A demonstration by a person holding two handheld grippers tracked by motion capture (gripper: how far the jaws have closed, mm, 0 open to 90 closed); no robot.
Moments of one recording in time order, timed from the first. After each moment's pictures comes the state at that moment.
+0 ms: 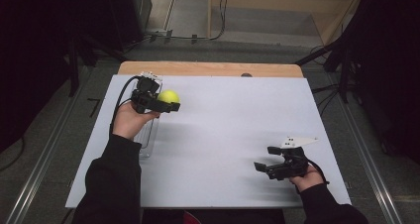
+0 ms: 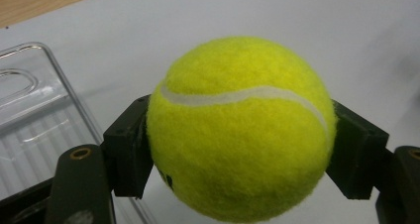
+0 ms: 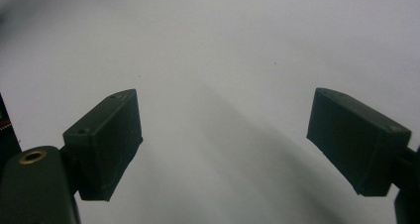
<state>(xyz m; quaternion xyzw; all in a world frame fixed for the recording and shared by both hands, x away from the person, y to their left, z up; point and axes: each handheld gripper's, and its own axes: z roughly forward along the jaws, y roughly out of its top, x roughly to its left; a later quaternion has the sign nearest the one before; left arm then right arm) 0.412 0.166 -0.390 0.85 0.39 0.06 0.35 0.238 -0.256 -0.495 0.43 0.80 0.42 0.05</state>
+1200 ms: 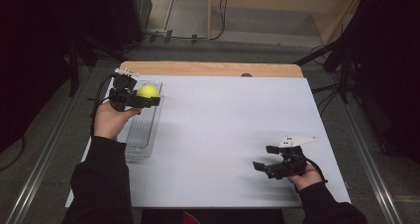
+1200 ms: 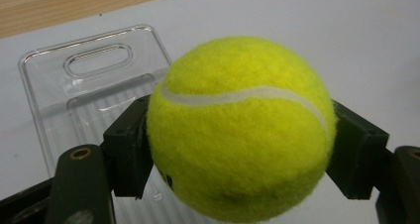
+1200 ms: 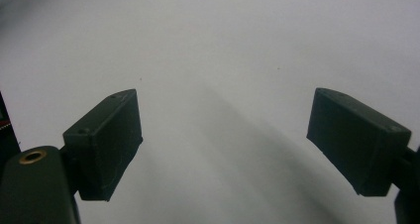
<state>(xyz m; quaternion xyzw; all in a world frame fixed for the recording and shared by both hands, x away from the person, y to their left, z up) 0.412 0.217 -0.380 0.82 0.45 0.09 0.35 0.241 -0.253 -0.495 0.42 0.80 0.42 0.05</state>
